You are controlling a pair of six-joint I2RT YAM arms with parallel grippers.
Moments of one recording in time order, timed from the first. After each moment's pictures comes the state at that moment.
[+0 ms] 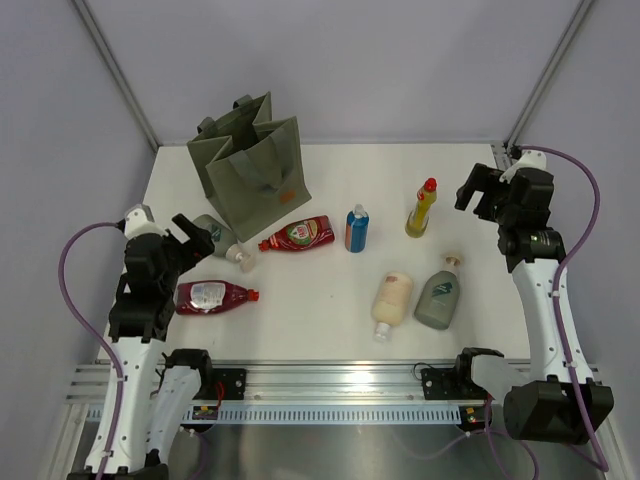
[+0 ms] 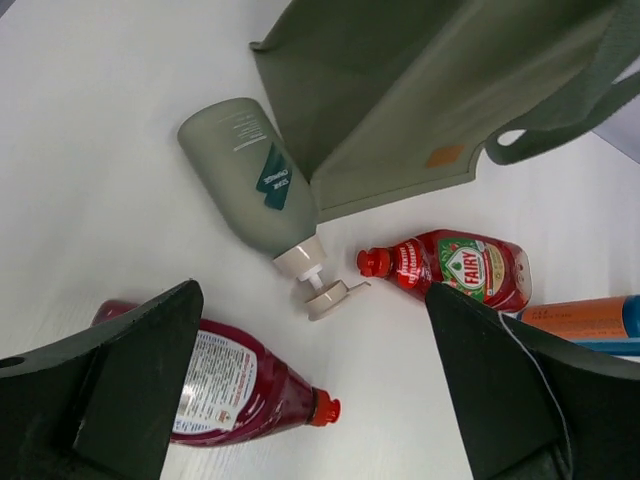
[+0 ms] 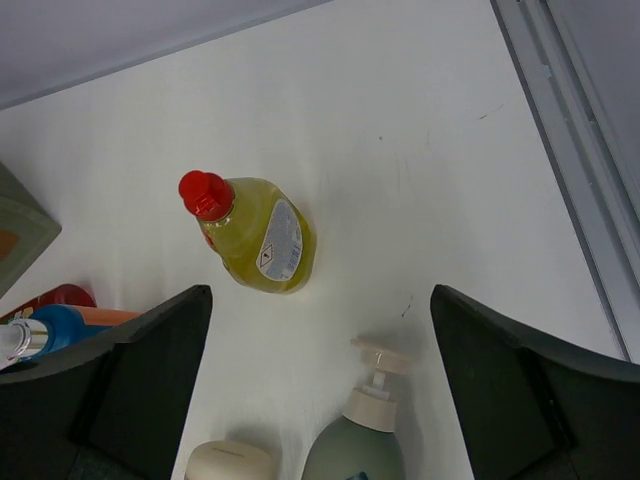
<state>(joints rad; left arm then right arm) -0.02 0.59 0.74 -0.53 -0.12 -0.50 -0.09 1.05 1.07 -0.43 -0.02 0.22</state>
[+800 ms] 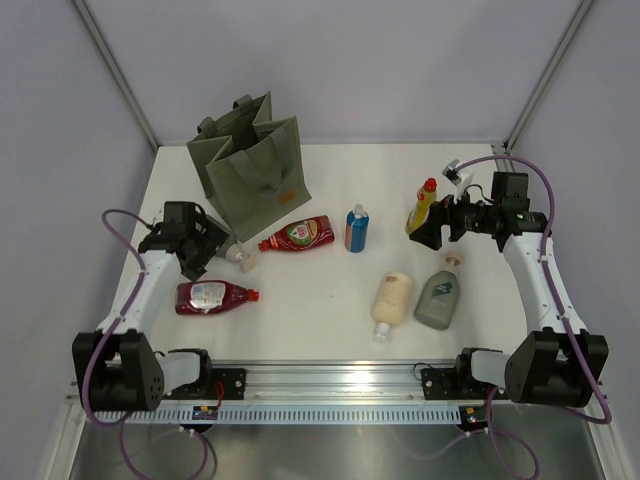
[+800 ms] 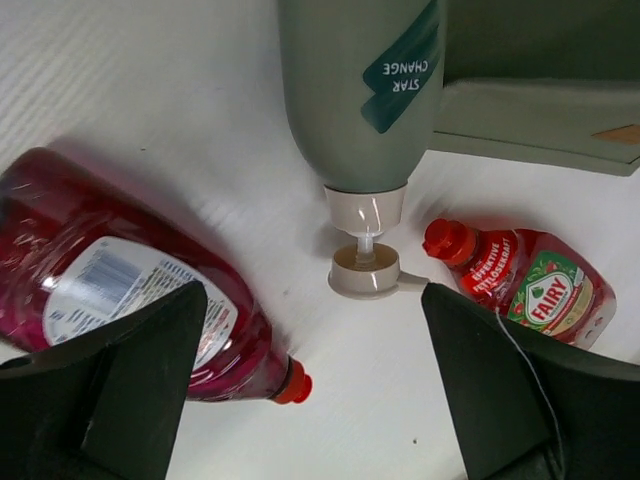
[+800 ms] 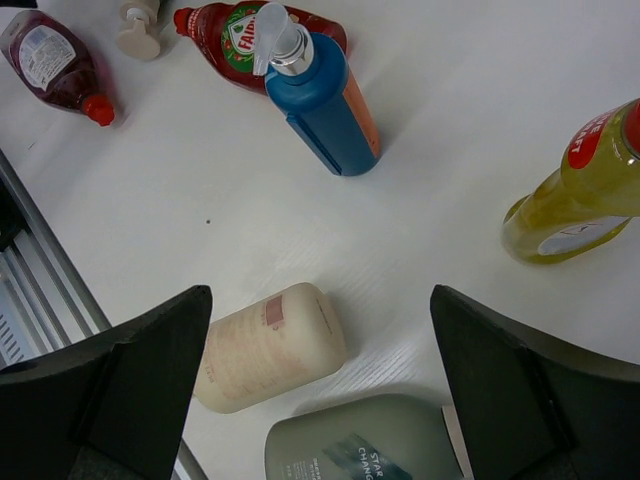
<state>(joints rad) 0.00 1.14 0.84 -0.68 -0.12 -0.92 -0.08 1.24 1.09 -0.66 -0.88 -0.36</state>
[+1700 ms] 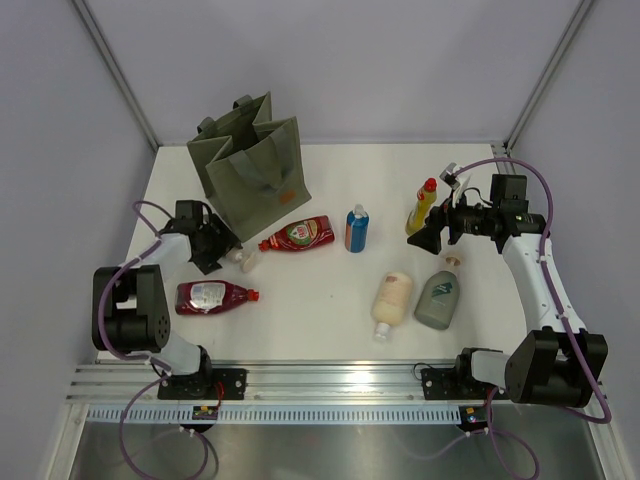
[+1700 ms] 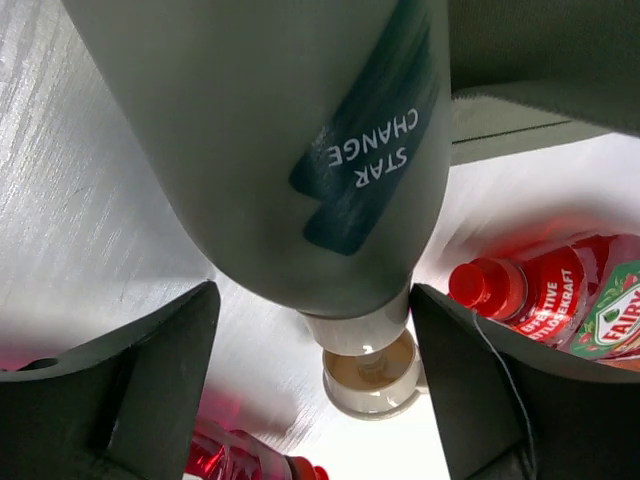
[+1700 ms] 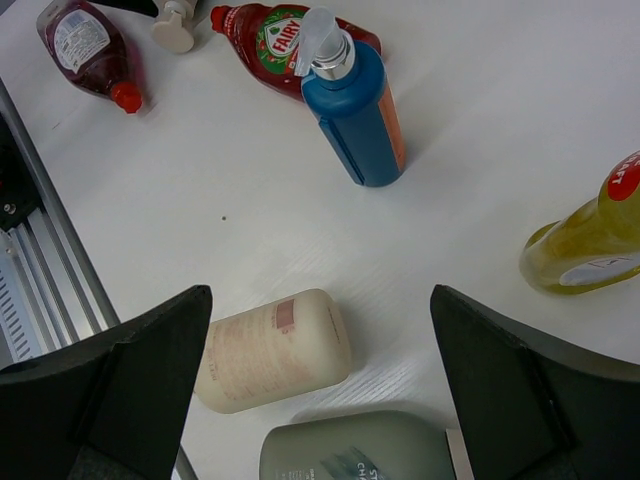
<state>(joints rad) 0.05 1.52 0.82 -0.36 0.12 -0.71 -0.08 1.24 1.06 -0.64 -0.96 -0.43</state>
